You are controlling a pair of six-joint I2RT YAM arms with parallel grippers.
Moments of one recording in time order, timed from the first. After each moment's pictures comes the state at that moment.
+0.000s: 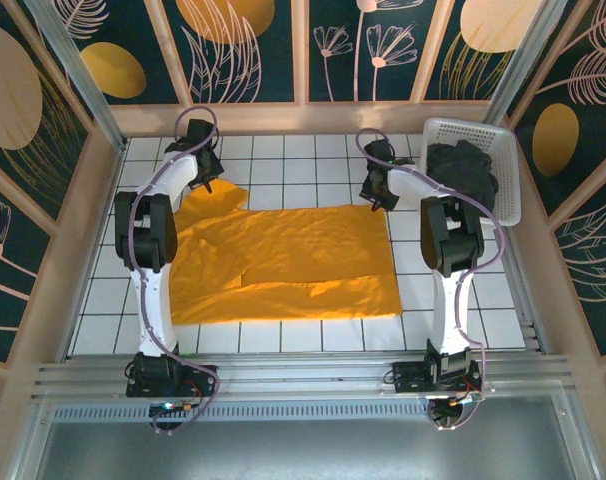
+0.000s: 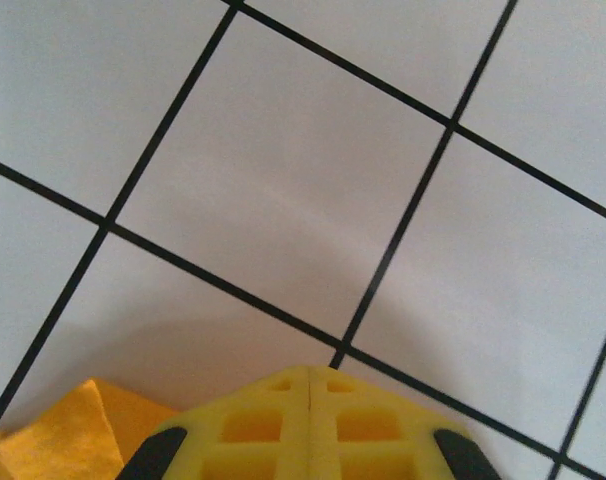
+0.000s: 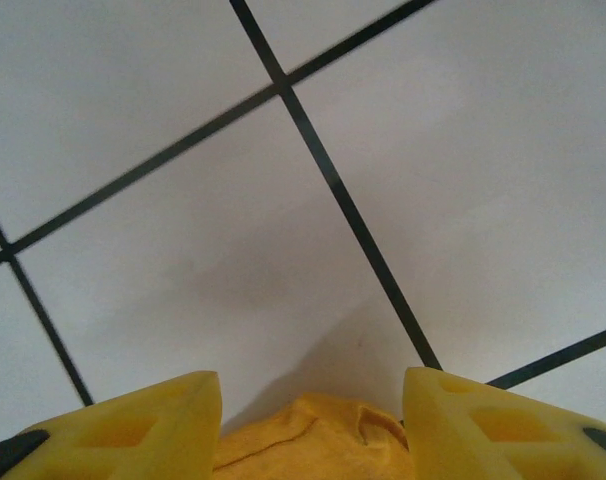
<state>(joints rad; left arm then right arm) -0.11 2.24 1.85 -0.65 -0.18 -0.60 0.28 2.15 1.62 -0.64 0.17 0.71</state>
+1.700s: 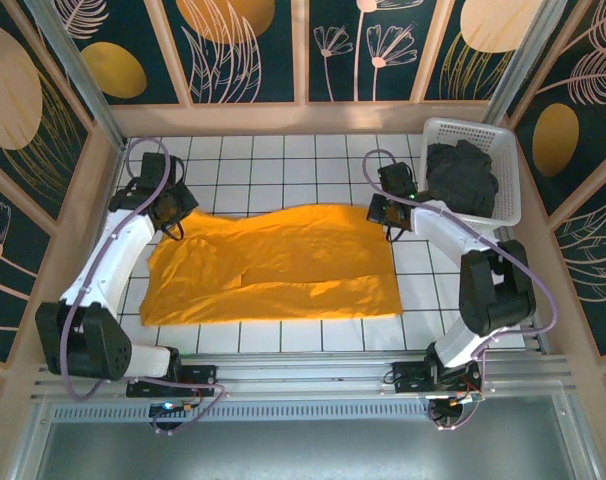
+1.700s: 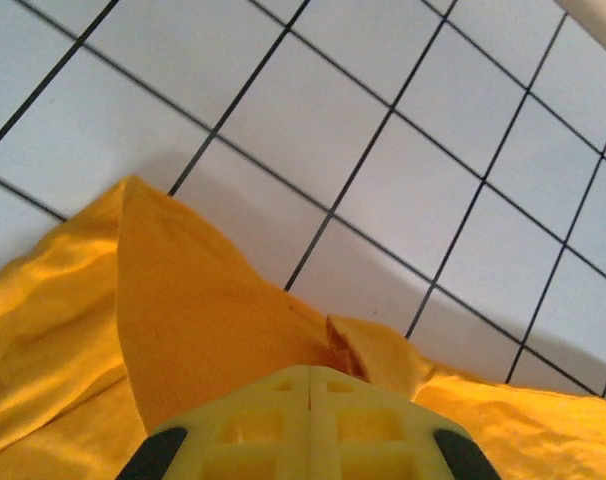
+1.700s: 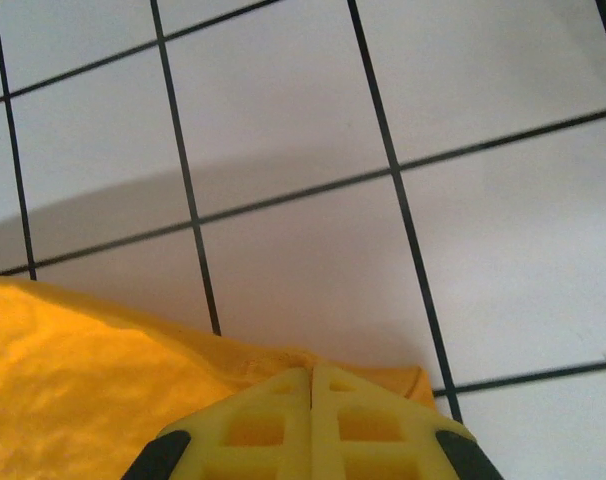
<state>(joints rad) -0.11 1.36 1.19 -0.79 -0.11 -0.74 0.33 1.60 1.09 -0.48 0.10 0.52</state>
